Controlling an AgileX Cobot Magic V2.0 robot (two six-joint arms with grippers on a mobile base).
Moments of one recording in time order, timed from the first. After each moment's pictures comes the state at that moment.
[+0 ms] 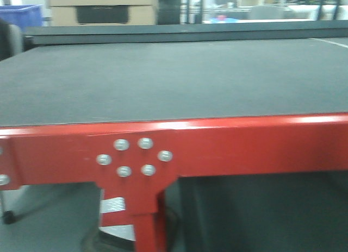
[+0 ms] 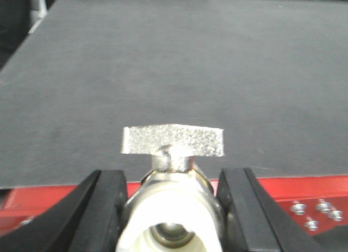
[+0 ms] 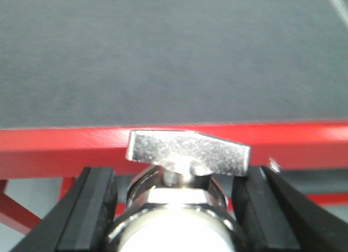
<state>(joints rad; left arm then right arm) 0.02 0.59 -0.54 -0.10 0.35 0.08 -0.18 0.77 -0.75 0.15 0.60 -0.17</state>
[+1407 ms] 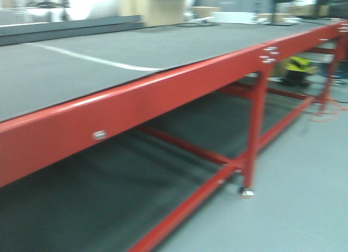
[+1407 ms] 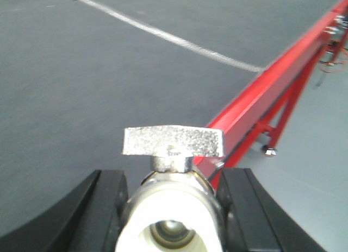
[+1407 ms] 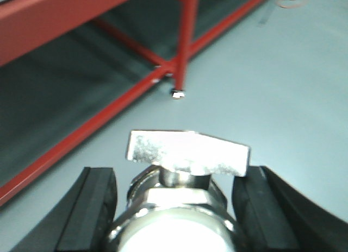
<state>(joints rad) 0.02 0.59 -0.54 -0.10 0.35 0.08 -0.18 0.77 -0.75 0.15 0.60 -0.17</state>
